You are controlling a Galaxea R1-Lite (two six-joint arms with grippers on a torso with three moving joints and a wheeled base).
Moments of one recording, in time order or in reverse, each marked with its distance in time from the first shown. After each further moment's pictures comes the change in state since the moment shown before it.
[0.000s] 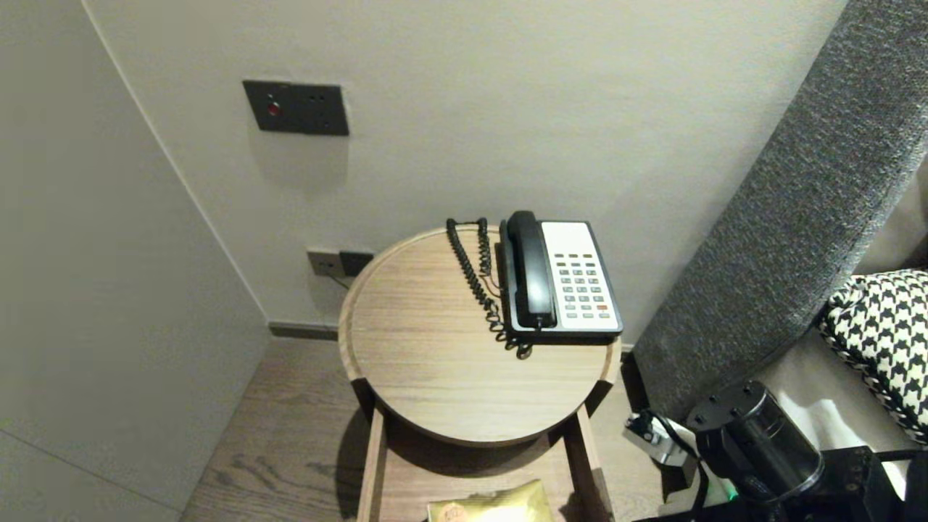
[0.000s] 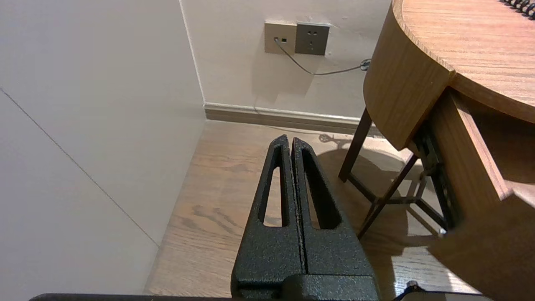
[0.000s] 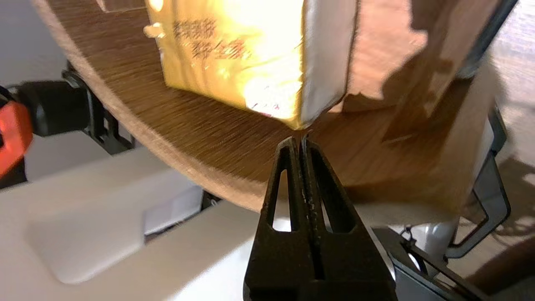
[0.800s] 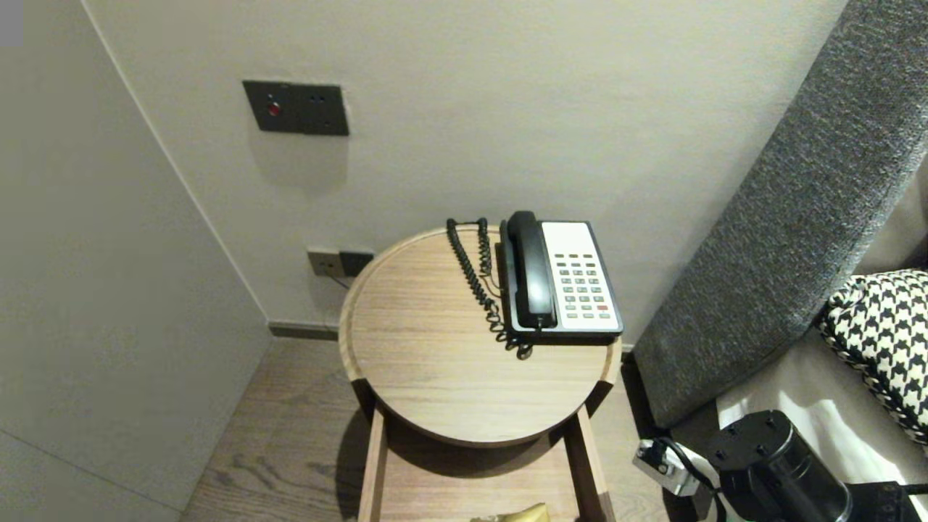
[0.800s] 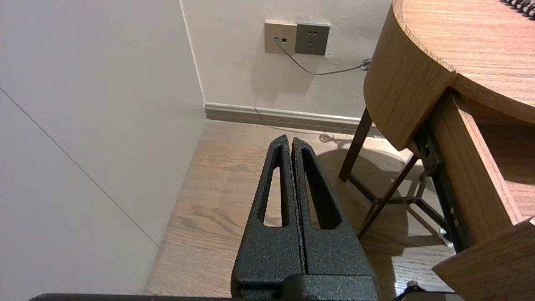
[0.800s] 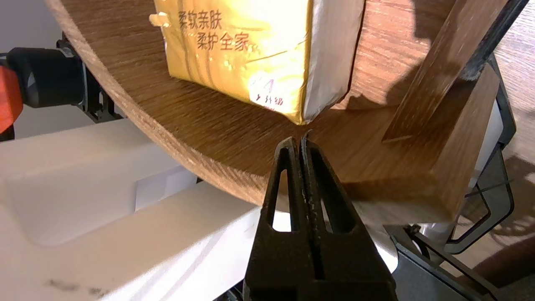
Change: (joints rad) left arm 0.000 0.000 0.000 0.000 0.000 0.000; right arm 0.050 -0.045 0.094 -0.045 0.004 0.000
